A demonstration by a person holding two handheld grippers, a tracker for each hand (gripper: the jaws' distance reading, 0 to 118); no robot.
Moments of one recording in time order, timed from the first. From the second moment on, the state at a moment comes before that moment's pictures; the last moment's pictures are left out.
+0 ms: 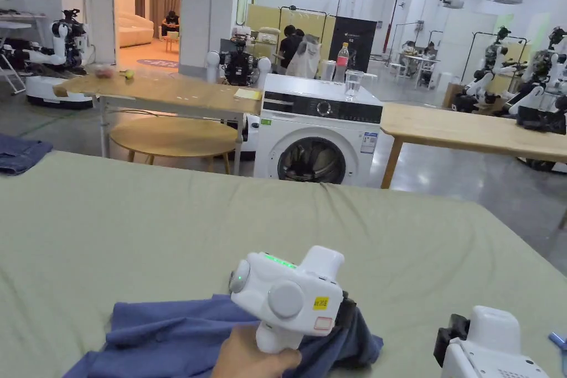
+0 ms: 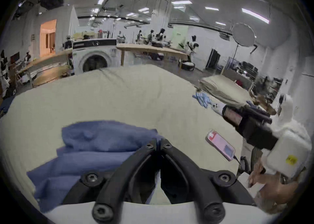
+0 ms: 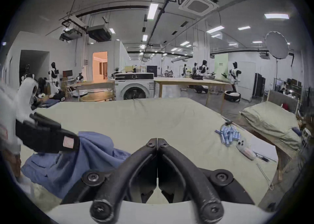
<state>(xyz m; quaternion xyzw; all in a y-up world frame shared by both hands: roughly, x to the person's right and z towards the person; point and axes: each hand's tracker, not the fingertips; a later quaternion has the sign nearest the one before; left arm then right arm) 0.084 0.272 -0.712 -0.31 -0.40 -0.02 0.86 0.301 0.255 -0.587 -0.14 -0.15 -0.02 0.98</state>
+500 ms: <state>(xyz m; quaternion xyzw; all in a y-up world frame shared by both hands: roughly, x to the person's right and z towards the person) -0.030 0.279 -0.663 -0.24 -0.26 0.02 0.94 0.243 0.269 -0.596 -0.11 -0.10 0.00 0.99</state>
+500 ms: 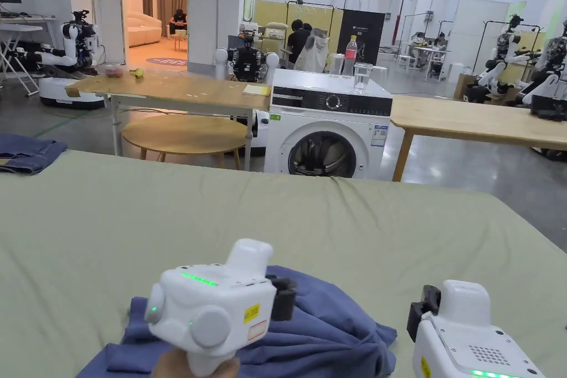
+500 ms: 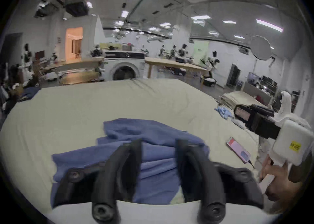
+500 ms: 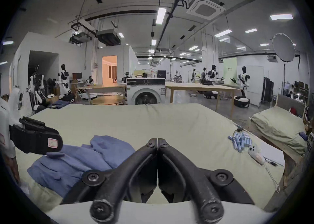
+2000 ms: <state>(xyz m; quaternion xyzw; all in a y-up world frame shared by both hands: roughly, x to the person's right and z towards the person) -0.183 0.197 -0.807 -0.44 -0.10 0.00 0.89 0.290 0.245 -0.685 -0.26 -0.09 -0.02 0.96</state>
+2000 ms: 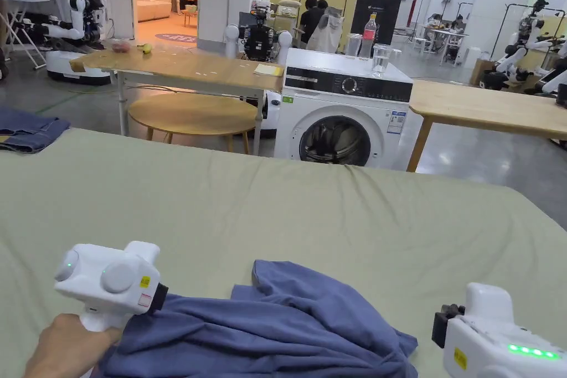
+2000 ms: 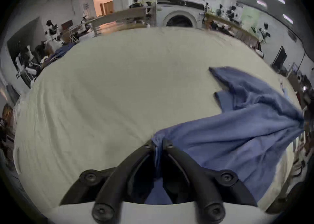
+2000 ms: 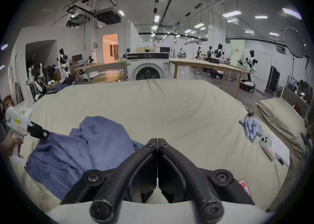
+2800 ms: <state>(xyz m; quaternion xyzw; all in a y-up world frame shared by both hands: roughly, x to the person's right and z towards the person) -0.223 0.240 -0.739 -0.38 -0.07 0.04 0.92 0.304 0.175 -0.782 -0.44 0.01 -0.04 0.89</state>
